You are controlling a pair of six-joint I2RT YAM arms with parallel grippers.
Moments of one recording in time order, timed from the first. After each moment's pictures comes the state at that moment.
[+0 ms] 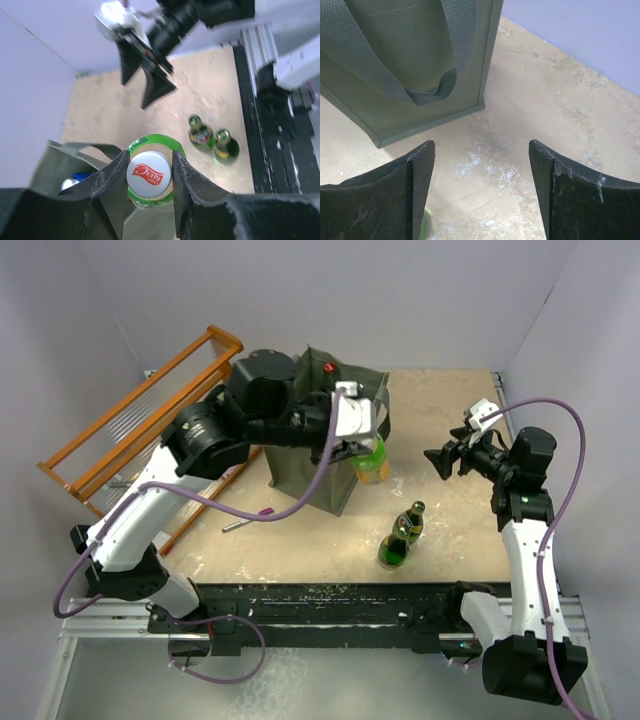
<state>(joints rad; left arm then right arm) -0.96 1.56 2.13 -0.92 0.44 0.51 -0.18 0.91 0.87 -0.24 -0.78 -0.32</state>
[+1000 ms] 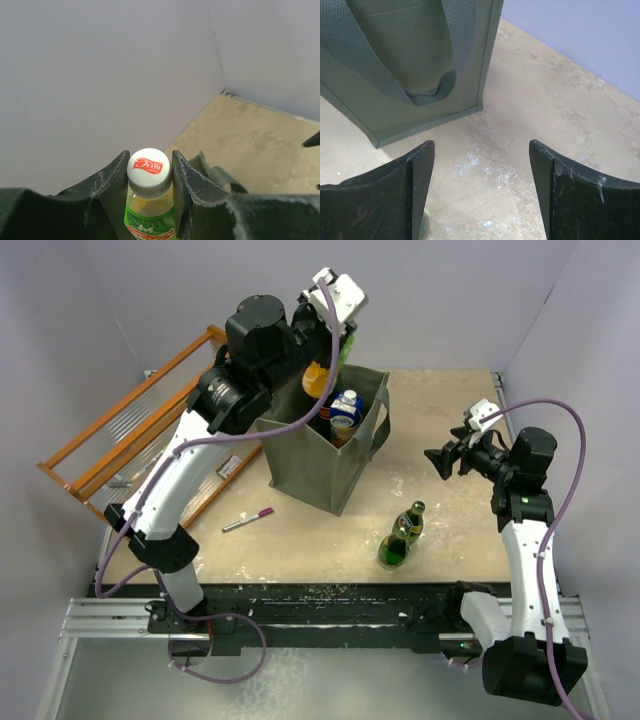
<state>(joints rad) -0.82 1.77 2.41 -0.54 -0.04 0.37 -0.18 0.91 0.87 -0.24 -0.78 -0.33</state>
